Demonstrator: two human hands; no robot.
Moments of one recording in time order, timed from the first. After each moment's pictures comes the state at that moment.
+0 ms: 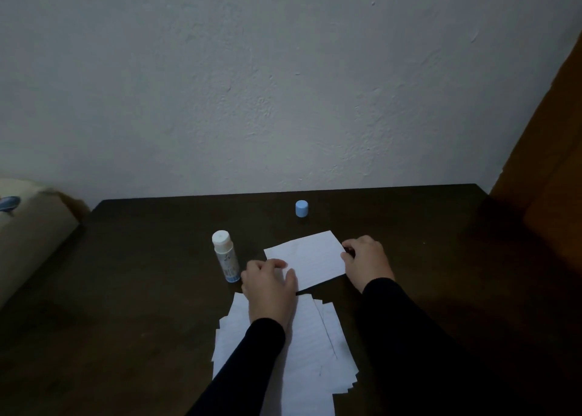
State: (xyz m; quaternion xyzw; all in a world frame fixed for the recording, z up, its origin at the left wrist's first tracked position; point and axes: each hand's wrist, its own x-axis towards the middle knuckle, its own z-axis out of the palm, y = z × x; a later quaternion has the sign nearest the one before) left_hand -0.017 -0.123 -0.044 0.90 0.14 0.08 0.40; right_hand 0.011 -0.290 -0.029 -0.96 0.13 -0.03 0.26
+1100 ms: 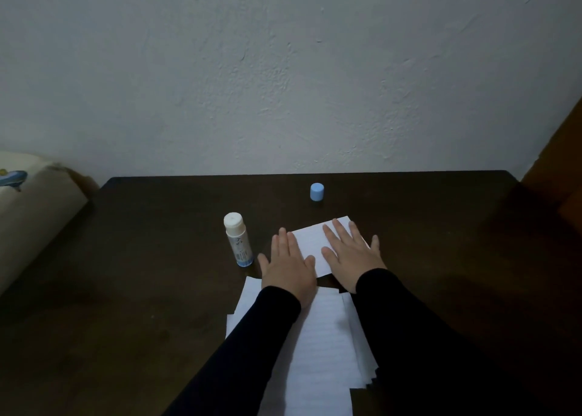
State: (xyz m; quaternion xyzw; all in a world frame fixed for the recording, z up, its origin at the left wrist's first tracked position) left_hand 0.006 -0.121 -0.044 0.99 -0.01 -0.13 0.09; right_hand 0.028 -0.253 -0.054 -0.99 -0.03 0.14 0.07
